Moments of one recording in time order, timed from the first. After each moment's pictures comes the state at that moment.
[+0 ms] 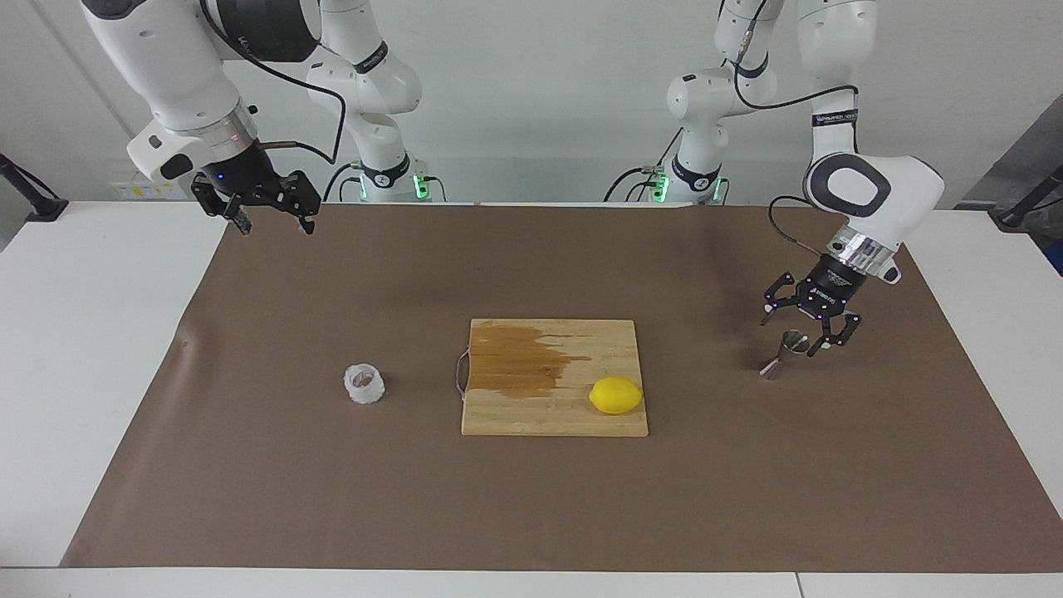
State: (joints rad) left arm 0.16 0.02 -0.07 -2.31 -1.01 2.50 -1.51; right arm -0.08 0.00 0.07 -1.59 0.01 1.54 0.00
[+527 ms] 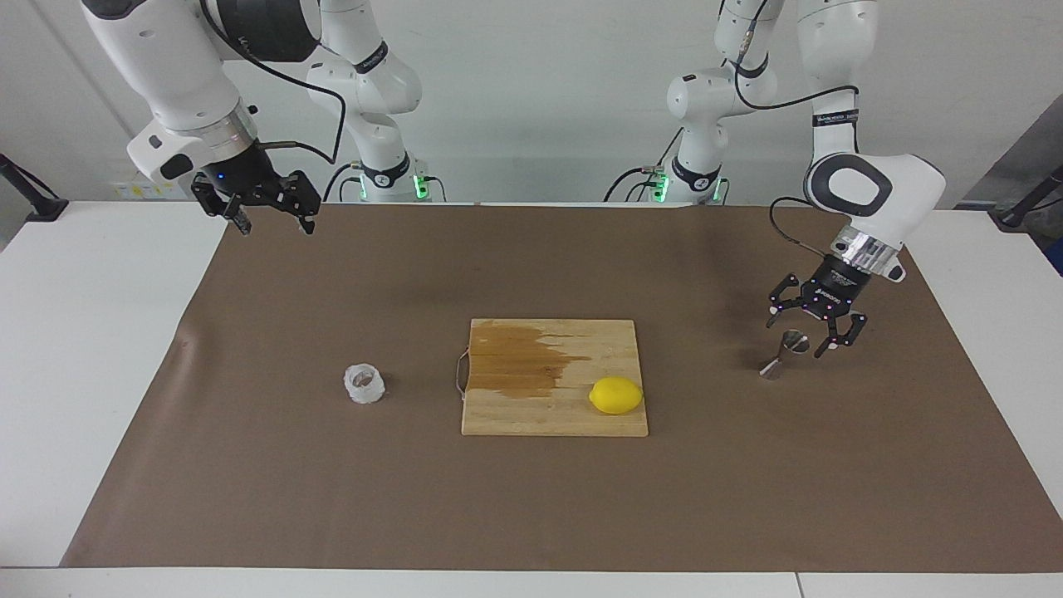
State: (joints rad) left arm 0.16 0.02 -0.06 -2.31 -1.01 2.52 -1.51; right arm -0.08 0.00 0.07 -1.59 0.01 1.54 0.00
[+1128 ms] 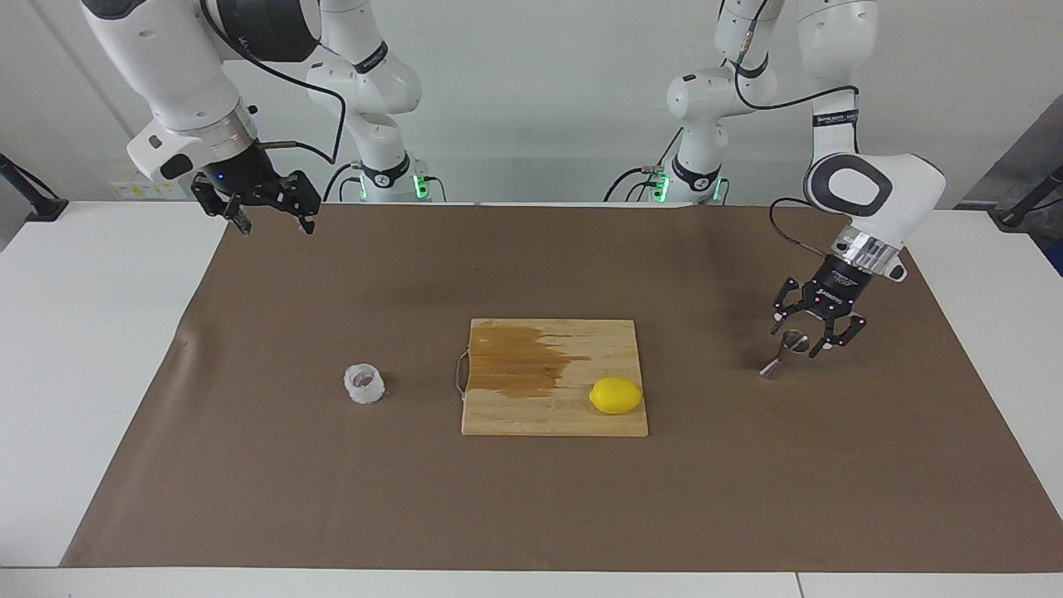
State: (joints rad) left arm 0.16 0.02 -0.06 -2.31 -1.01 2.54 -1.51; right arm -0.08 0.00 0.07 -1.59 0.01 1.54 0.00
